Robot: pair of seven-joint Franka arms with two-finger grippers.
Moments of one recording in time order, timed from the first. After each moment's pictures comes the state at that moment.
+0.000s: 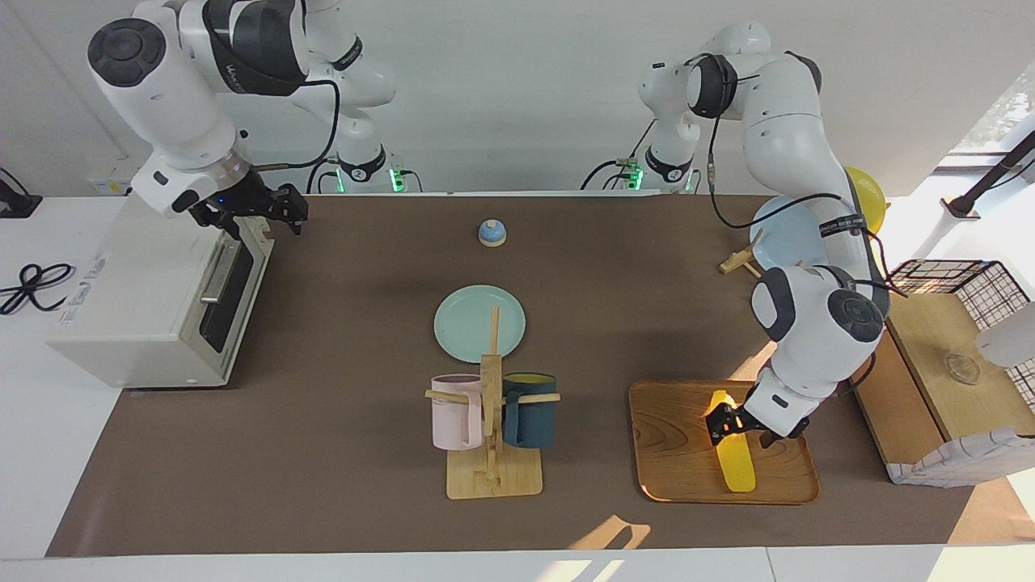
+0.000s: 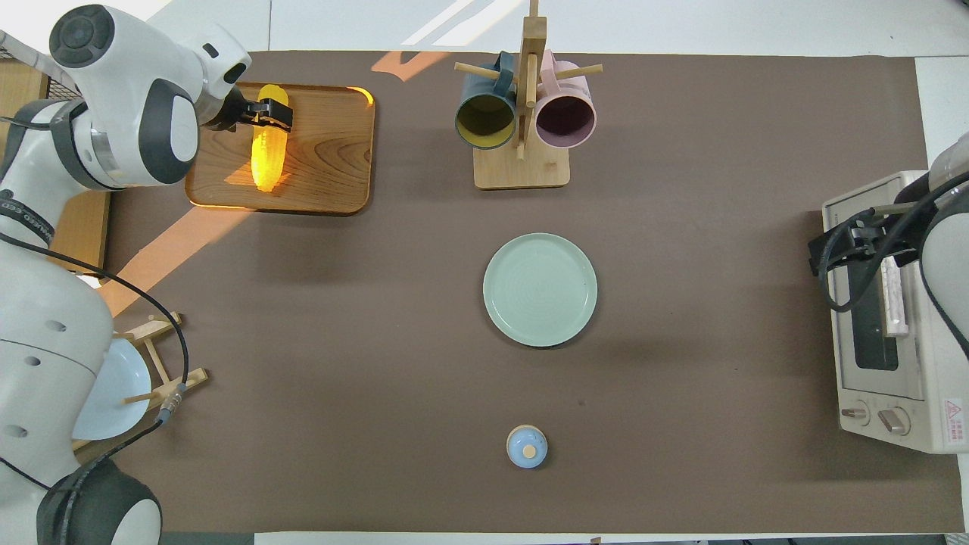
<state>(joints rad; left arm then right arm) -0.14 0.71 0.01 -1.26 -0.12 2.13 0.05 0.05 0.04 -0.04 -1.62 -0.04 1.46 -0.07</state>
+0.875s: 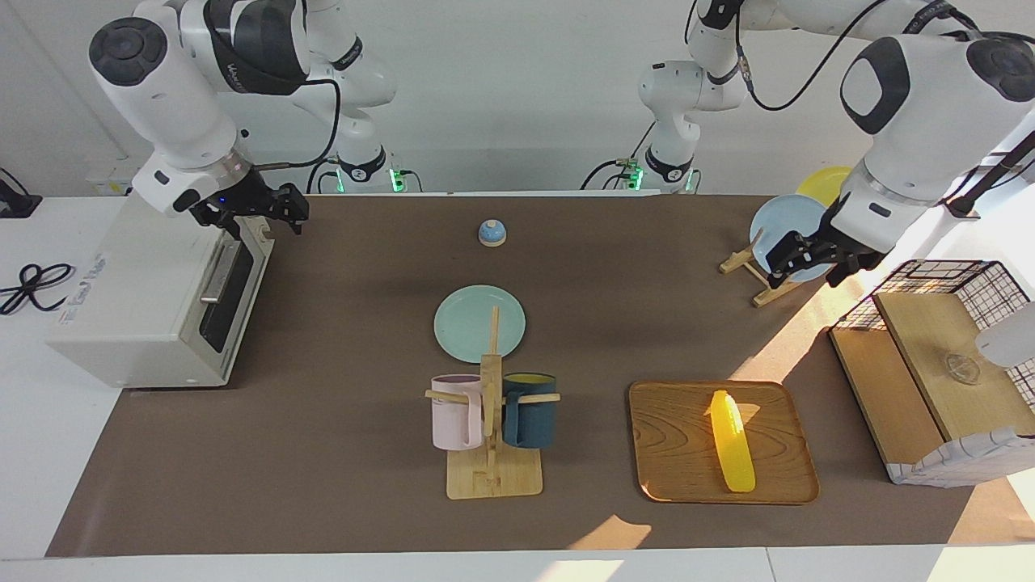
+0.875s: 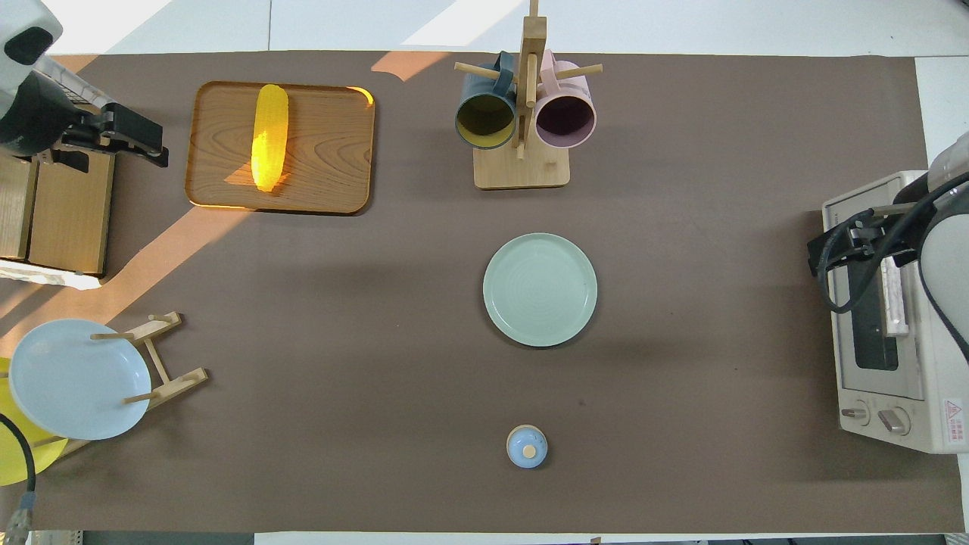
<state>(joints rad) -0.12 0.22 0.02 -1.33 -0.06 1.54 -0.07 0.05 0.04 -0.04 -1.62 -0.04 1.46 -0.07</state>
